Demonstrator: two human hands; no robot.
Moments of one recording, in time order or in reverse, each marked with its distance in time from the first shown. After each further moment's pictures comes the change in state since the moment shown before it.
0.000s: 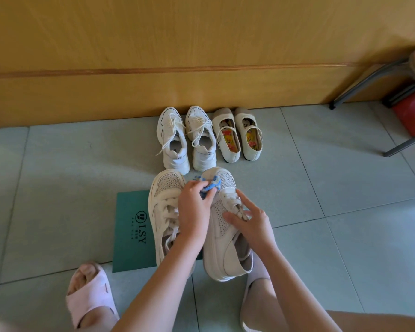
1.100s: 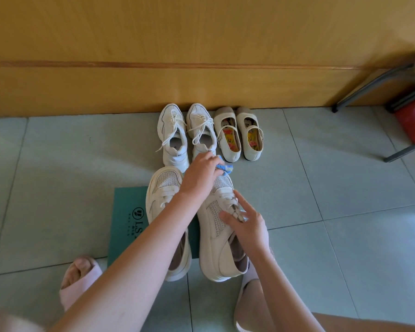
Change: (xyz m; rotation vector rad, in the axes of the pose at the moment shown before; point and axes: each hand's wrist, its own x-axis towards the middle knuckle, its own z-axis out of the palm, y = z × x) left_hand 0.065 0.020 0.002 0.325 -0.375 0.339; right_hand -0.004 0.002 0.011 -0.026 0.051 0.007
